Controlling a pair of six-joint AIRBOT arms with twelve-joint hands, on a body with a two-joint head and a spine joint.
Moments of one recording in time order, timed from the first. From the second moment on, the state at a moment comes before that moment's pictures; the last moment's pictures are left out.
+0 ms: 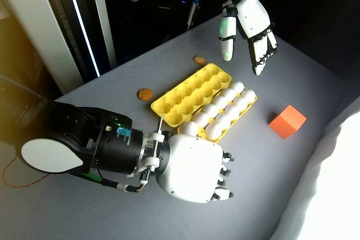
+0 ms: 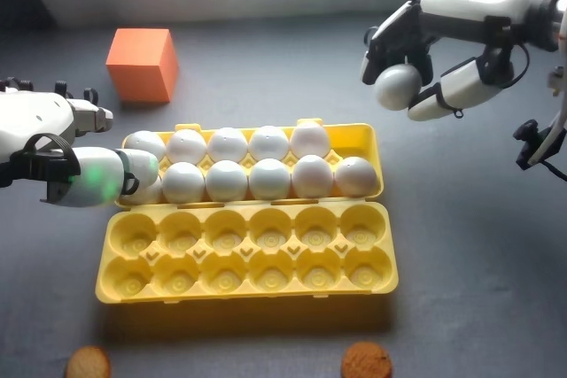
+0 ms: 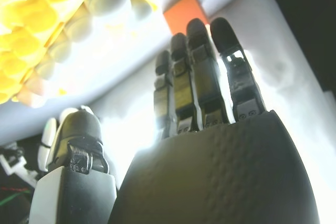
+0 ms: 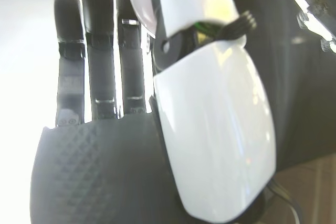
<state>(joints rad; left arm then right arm) 0.24 -0.71 0.63 -1.57 -0.74 2.25 -0.17 -1.21 1.43 -0.43 0.28 -0.17</state>
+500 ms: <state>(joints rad) 0.24 -0.71 0.64 -1.56 -0.73 2.26 -0.18 -1.22 1.41 -0.63 0.29 -0.04</state>
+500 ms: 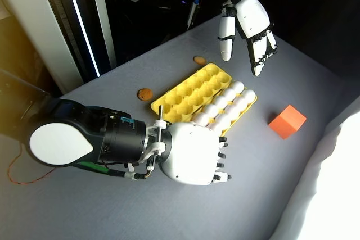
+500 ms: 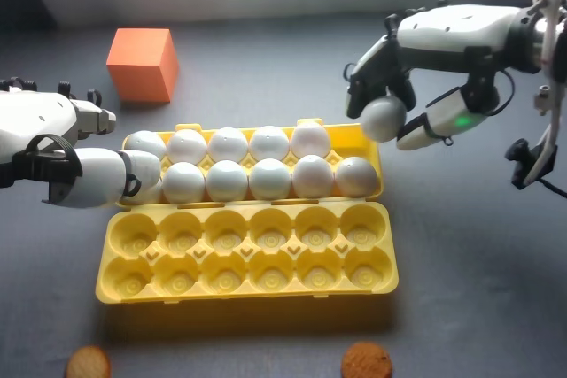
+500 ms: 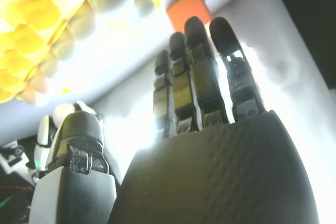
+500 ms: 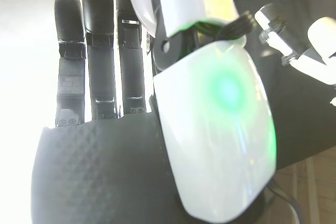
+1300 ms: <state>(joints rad) 0.24 -0.71 0.64 -1.56 -0.73 2.27 -0.21 -1.25 1.41 -0.57 0.31 -0.06</state>
